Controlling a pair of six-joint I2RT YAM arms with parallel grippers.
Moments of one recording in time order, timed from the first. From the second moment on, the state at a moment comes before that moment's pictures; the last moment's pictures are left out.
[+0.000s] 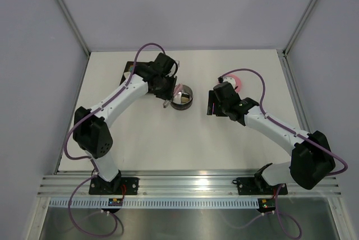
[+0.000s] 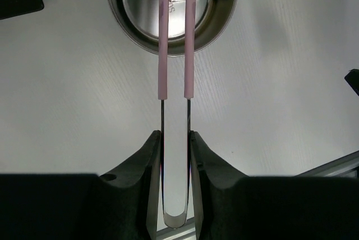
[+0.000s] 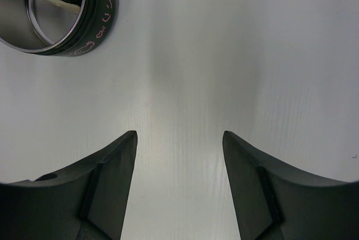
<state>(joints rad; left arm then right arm) -0.58 1.75 1.62 -0.93 0.04 -0.30 0.60 1.37 0.97 -0.44 0.25 0.53</state>
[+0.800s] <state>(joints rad) -0.28 1.68 1.48 -0.96 -0.17 -0.29 0.60 1.36 0.96 -0.44 0.24 0.53</state>
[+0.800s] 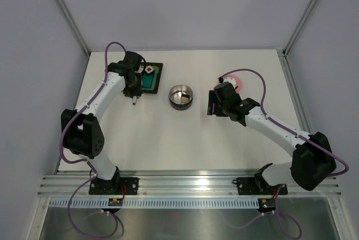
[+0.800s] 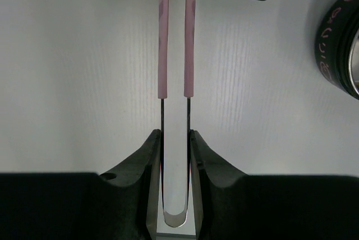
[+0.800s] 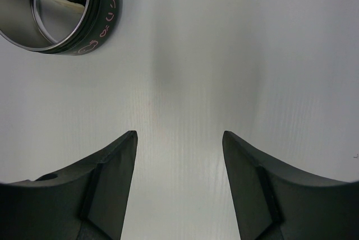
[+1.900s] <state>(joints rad) -0.22 1.76 1.46 -0.90 -0.19 -0.32 0.60 1.36 0.96 -0.44 0.22 0.53</state>
